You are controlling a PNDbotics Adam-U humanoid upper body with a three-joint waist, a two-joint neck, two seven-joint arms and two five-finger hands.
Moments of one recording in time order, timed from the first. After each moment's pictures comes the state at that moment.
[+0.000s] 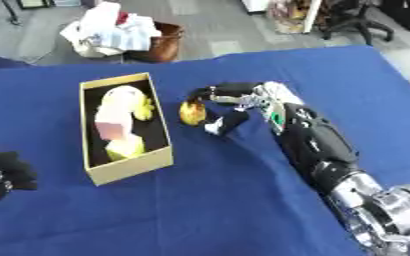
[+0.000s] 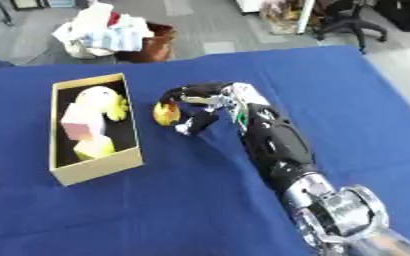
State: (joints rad) left arm -0.15 0.23 -0.06 -1.85 0.14 -0.09 -0.26; right arm -1.08 -0.23 -0.07 -0.58 1.20 -0.73 0.43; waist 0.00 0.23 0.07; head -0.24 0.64
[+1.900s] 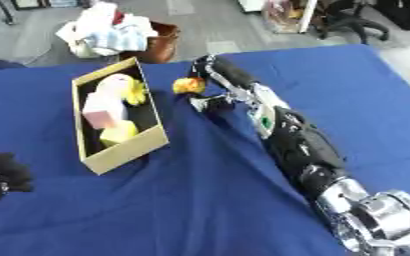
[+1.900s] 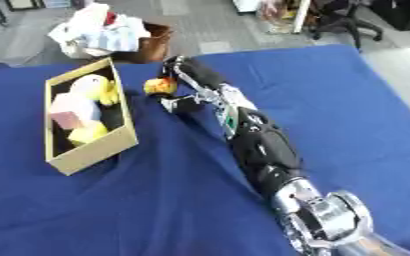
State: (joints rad) left arm -0.15 0.23 -0.06 -1.85 0.15 -0.09 -0.27; right arm -1.07 -0.19 -0.10 -0.63 1.06 -0.67 -0.08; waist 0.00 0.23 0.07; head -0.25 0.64
